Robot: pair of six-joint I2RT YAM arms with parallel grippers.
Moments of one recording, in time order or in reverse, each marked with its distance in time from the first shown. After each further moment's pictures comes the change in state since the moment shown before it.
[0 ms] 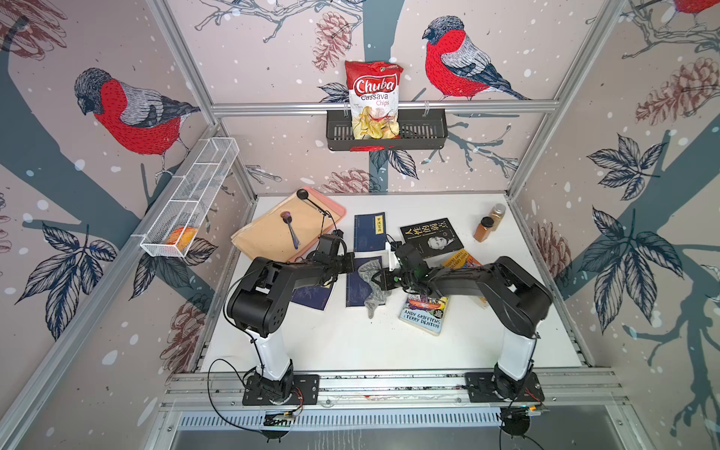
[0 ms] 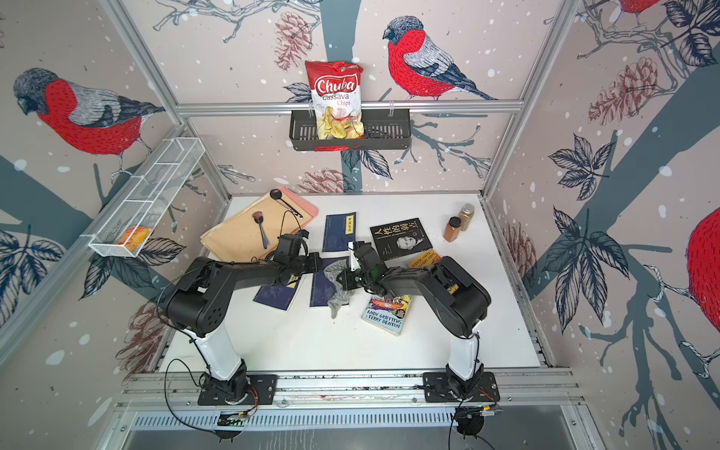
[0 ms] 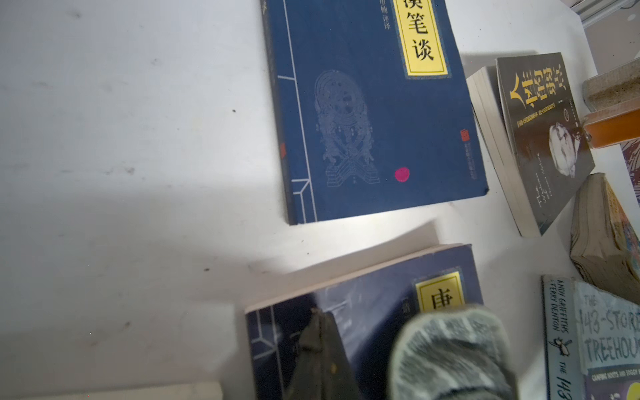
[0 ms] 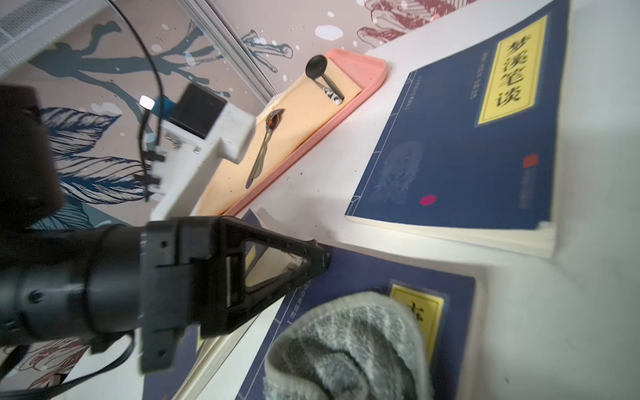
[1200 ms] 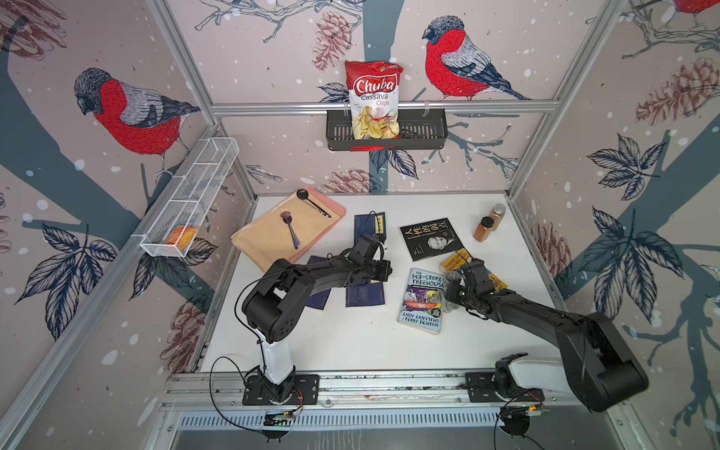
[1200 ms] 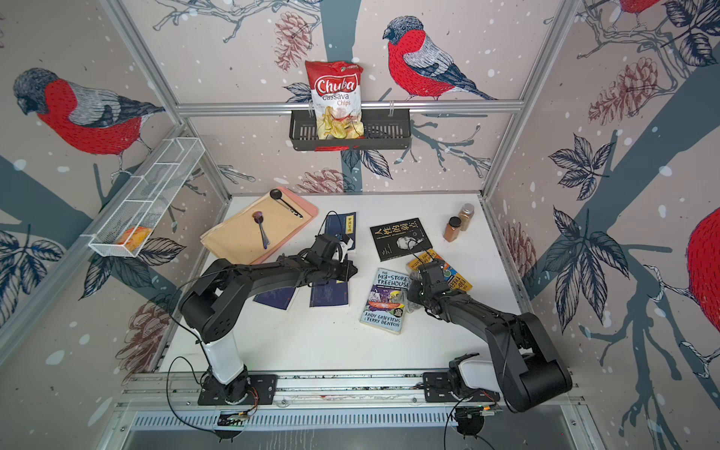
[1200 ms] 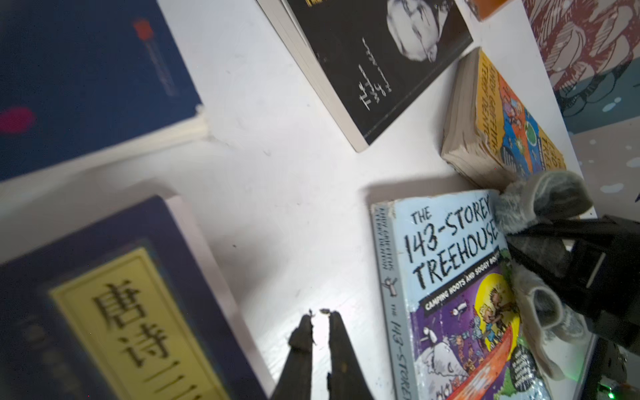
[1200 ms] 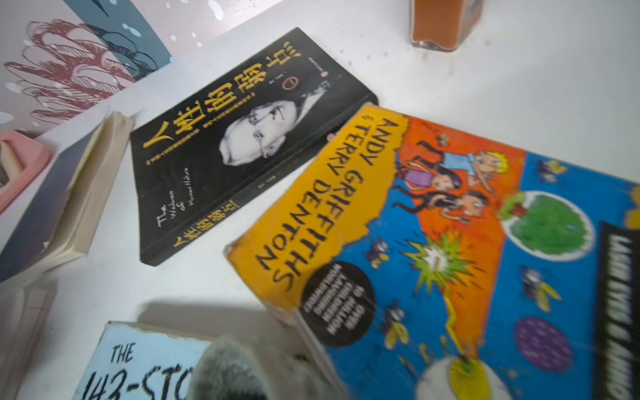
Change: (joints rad) left arm -0.319 0.031 0.181 -0.180 0.050 0.010; right arm -0.379 -0.485 -0.419 -0.336 0.325 0.100
